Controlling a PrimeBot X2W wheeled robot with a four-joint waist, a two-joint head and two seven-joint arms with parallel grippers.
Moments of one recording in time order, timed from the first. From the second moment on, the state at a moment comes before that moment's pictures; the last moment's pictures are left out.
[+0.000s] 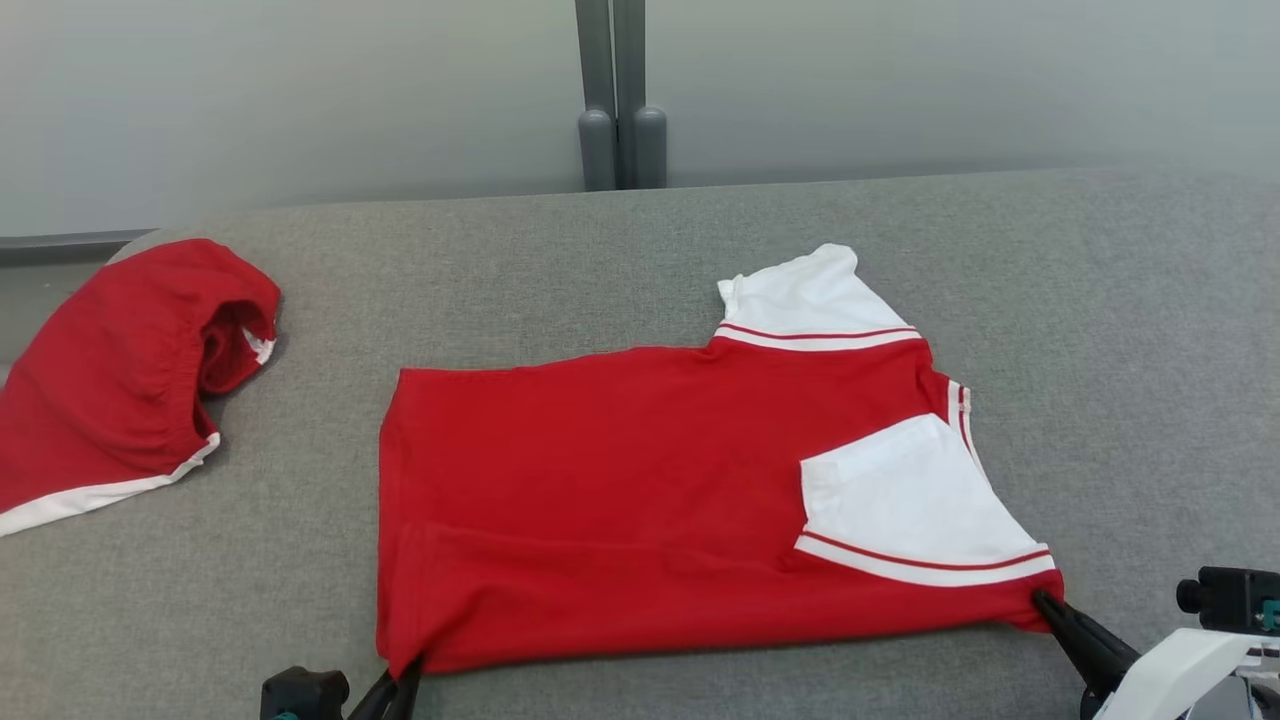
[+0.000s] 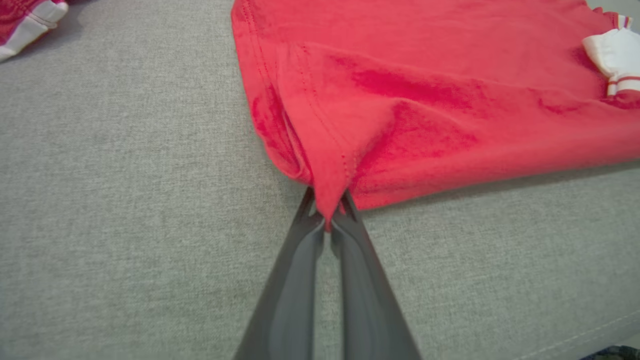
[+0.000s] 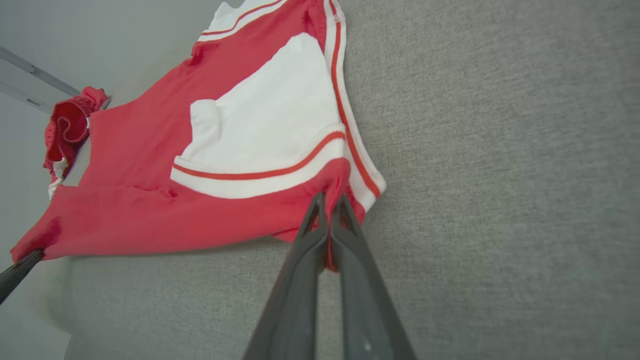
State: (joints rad) left arm 0.02 0.36 -0.51 0.33 -0.58 0.03 -0.12; right arm -0.07 -0.64 0.62 0.33 1.20 0.13 -0.16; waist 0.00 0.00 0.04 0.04
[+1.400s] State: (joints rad) left arm -0.35 0.52 -0.42 0.11 -0.73 -0.03 0.25; right arm -0.50 -0.51 0.33 0.36 0.95 0.13 0.02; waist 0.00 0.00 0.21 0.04
